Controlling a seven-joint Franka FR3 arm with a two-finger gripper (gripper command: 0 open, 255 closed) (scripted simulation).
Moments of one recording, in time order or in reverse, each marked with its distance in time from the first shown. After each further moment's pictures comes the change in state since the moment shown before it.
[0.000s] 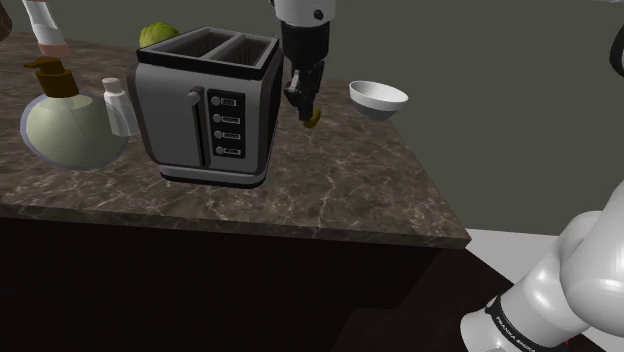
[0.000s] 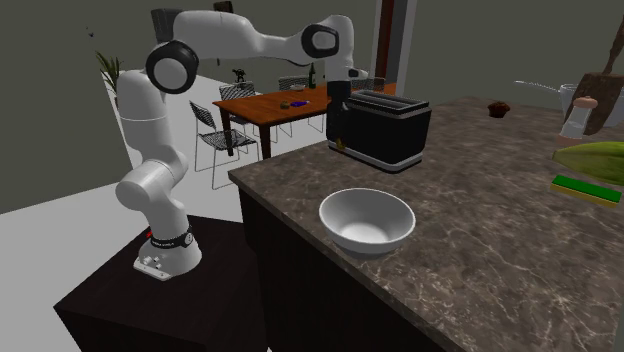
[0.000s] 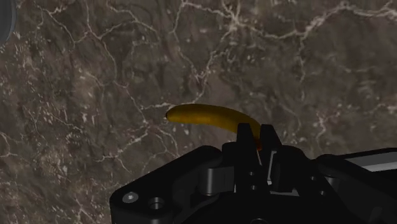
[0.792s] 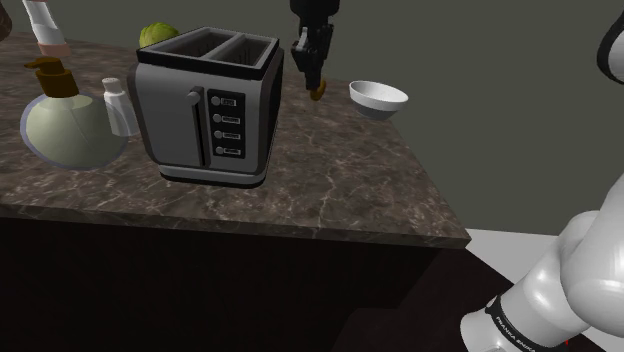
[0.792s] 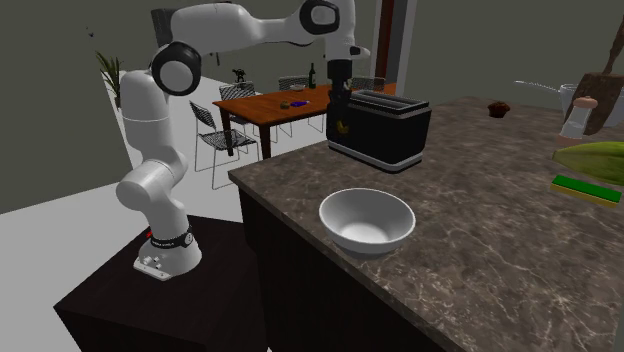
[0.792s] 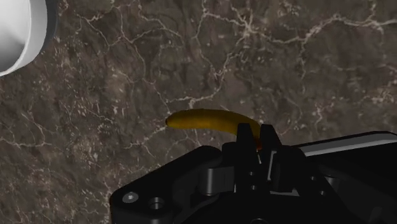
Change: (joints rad) arm 0.011 0.036 0.003 0.199 -0.019 -0.164 -0.034
